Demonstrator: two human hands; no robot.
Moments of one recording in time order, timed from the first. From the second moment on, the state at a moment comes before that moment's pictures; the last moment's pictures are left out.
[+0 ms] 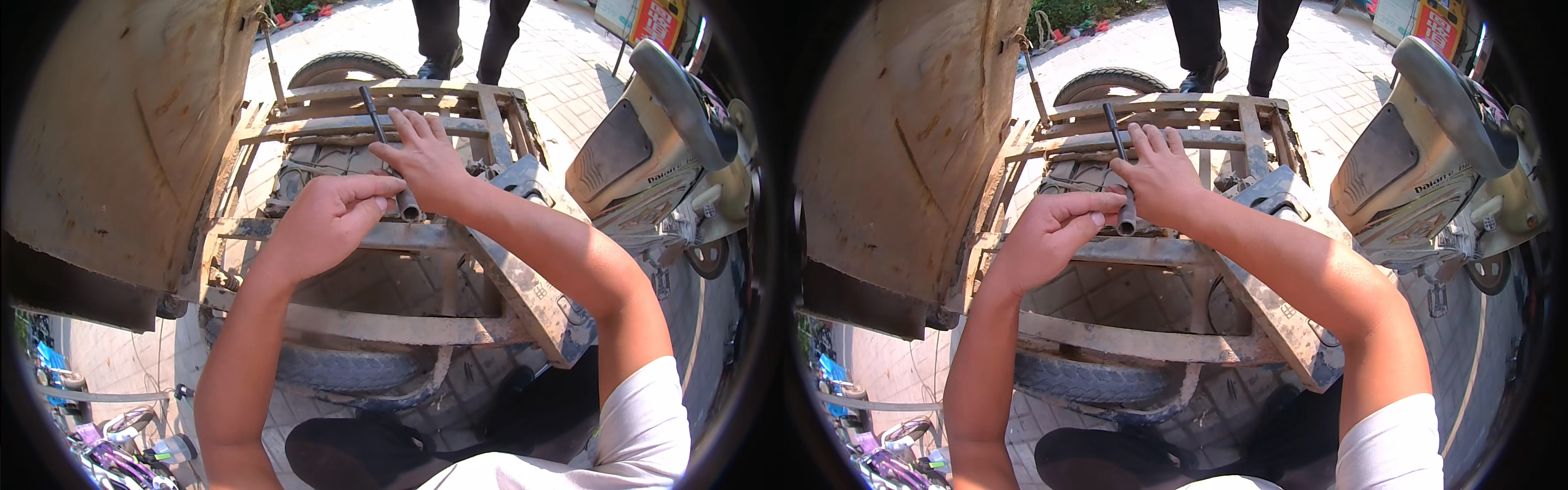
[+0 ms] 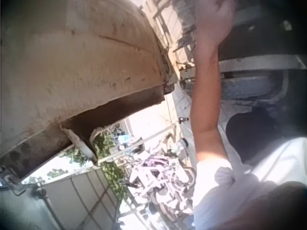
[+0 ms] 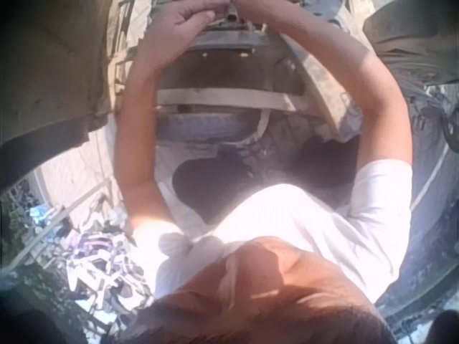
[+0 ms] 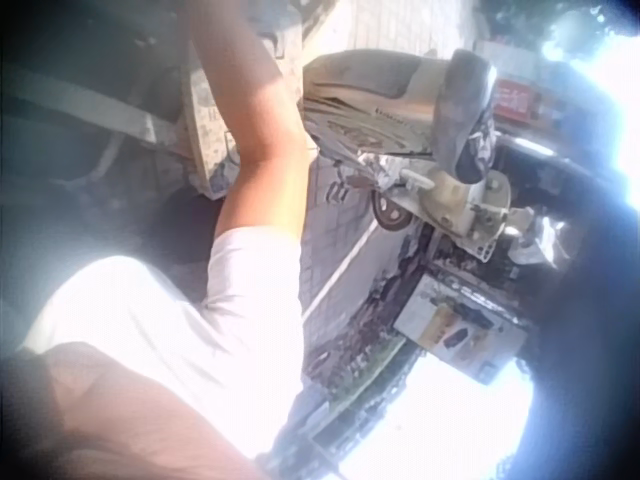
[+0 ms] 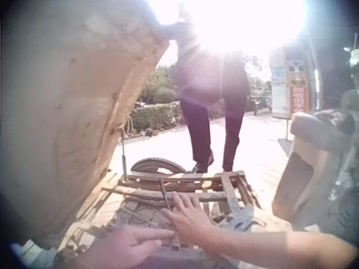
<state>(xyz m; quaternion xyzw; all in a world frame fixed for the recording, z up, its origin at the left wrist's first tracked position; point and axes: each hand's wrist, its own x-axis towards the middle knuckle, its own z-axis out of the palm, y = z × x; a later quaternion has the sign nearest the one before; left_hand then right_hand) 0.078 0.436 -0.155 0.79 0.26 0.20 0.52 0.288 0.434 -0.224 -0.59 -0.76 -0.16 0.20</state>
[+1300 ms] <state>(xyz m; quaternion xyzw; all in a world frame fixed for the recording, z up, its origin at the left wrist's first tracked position) -0.020 0.423 -0.161 0.81 0.39 0.30 0.31 0.177 0.545 -0.252 -0.57 -0.23 0.43 0.65</state>
